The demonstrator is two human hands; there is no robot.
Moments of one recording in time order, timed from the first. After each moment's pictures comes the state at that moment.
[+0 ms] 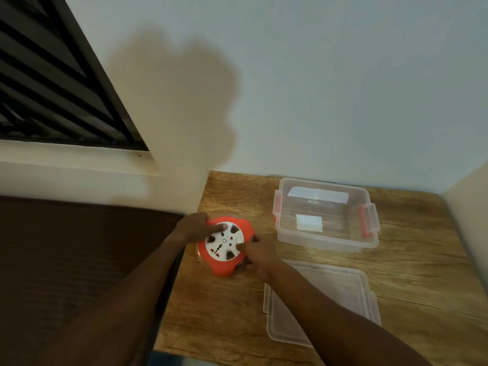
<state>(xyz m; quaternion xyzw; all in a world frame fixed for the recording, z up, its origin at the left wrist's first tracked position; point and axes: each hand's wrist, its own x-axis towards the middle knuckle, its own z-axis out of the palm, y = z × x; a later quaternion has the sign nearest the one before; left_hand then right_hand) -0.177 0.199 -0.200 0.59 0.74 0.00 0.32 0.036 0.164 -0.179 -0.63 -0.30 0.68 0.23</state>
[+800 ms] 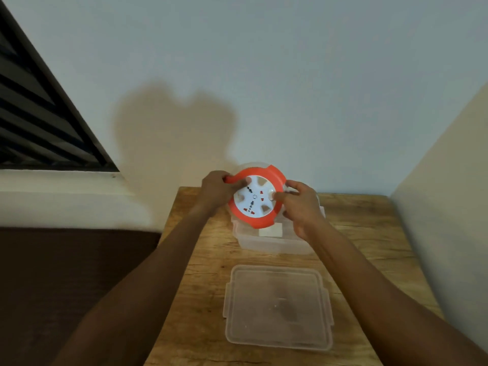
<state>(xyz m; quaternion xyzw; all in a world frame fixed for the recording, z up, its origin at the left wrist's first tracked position) -0.005 0.254 -0.065 0.54 0.68 0.37 0.34 0.200 0.228 -0.047 -0.59 -0.38 0.56 0.44</state>
